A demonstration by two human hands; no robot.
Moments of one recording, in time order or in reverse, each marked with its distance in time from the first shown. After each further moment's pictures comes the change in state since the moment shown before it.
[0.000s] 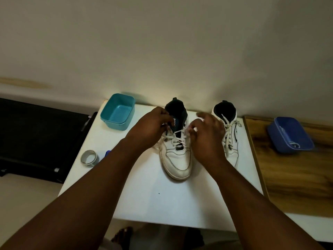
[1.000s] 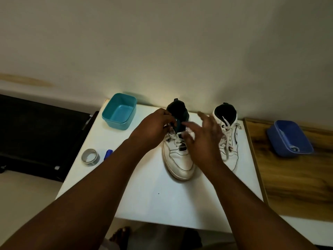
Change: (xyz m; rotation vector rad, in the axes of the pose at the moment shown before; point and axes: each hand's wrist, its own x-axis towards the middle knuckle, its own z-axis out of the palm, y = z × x) left_hand 0.001 0.005 0.005 -0.031 0.020 -0.022; right_hand -0.008 -0.009 0.005 0.064 -0.061 0.015
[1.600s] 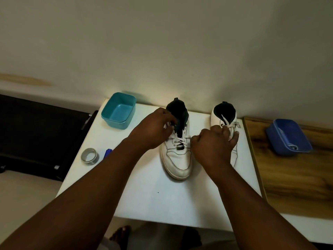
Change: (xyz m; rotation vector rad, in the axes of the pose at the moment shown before) left_hand -0.005 0.003 -0.001 -0.070 0.001 0.001; right_hand -0.009 0.010 -0.015 -0.419 -0.154 0.247
